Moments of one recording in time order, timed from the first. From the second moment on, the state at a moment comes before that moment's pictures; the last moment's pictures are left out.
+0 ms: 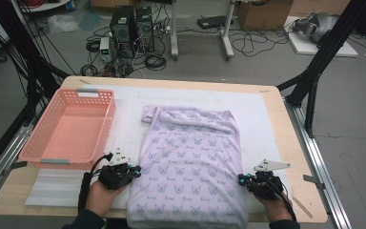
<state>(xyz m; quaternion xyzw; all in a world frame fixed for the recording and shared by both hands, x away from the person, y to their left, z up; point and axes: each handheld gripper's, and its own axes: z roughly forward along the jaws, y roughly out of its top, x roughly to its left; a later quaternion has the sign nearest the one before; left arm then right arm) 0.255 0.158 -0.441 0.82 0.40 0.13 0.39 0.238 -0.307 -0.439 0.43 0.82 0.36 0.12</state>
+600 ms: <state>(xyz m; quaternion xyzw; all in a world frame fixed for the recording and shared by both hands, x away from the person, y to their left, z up) 0.212 0.181 -0.427 0.81 0.38 0.09 0.45 0.187 -0.321 -0.416 0.40 0.82 0.40 0.07</state>
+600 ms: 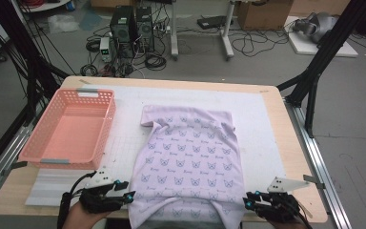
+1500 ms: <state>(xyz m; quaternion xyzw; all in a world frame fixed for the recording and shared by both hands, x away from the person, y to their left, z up) 0.279 0.138 -0.445 0.80 0.41 0.13 0.42 0.262 -0.294 -0.441 0.43 0.81 0.36 0.15</state>
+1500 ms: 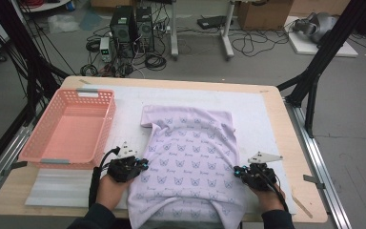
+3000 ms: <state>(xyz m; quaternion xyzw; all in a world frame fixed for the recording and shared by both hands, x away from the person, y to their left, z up) 0.307 0.158 -0.436 0.76 0.42 0.15 0.47 0.281 -0.312 -0.438 0.44 0.77 0.42 0.19</state>
